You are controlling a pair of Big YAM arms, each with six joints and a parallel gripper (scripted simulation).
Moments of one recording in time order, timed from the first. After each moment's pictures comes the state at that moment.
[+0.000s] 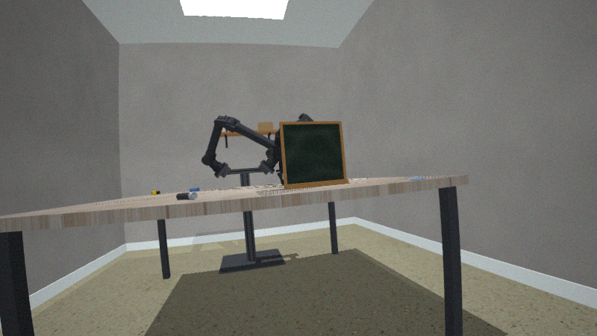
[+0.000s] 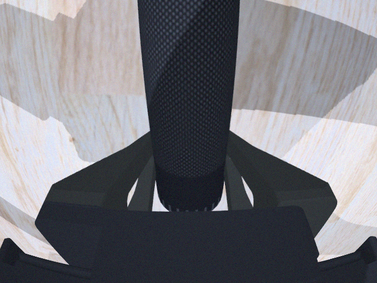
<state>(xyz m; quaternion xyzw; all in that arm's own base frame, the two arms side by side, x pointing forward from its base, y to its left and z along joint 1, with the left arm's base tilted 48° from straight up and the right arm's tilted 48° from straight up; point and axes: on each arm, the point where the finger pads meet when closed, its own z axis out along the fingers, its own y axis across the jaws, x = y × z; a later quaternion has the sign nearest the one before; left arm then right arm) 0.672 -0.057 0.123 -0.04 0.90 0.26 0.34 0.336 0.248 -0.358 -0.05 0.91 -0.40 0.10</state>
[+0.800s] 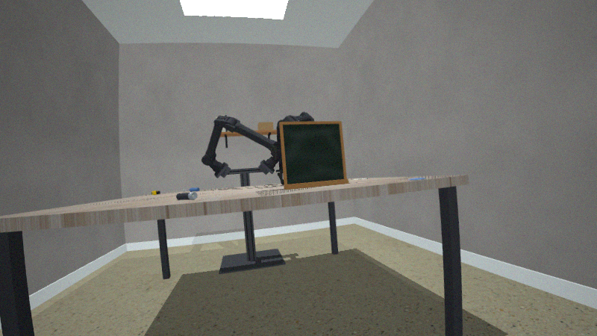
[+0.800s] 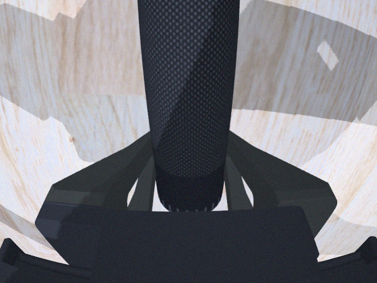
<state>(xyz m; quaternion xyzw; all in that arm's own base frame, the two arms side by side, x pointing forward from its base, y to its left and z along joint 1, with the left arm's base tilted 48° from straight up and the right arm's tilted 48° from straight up) 0.581 -0.044 0.155 -0.06 0.91 0.35 0.23 0.336 0.248 -0.358 -0.05 0.91 -0.40 0.10</state>
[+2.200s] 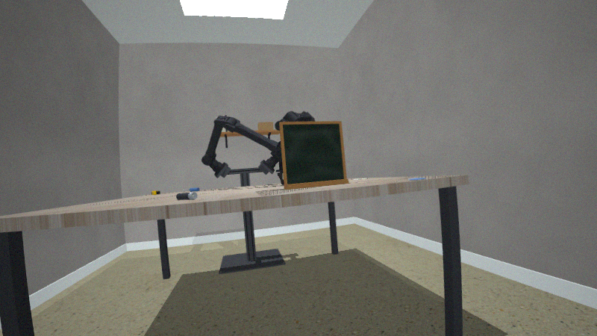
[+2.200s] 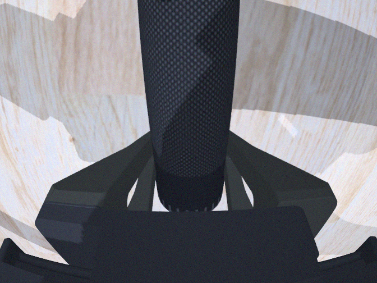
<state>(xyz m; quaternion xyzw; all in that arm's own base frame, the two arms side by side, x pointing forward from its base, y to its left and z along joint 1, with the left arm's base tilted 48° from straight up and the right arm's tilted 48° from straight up) 0.489 -0.014 0.206 -0.06 0.87 0.47 0.14 0.336 0.248 -0.358 -0.05 0.91 -0.40 0.10</state>
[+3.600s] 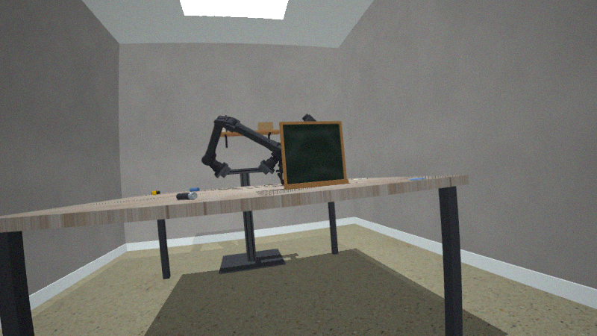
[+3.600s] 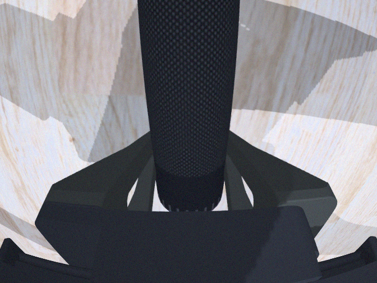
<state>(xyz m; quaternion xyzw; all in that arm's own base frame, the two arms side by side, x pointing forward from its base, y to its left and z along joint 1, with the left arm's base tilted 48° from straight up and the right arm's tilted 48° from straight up) 0.515 0.068 0.129 -0.06 0.87 0.47 0.13 0.336 0.248 -0.358 -0.05 0.91 -0.40 0.10</state>
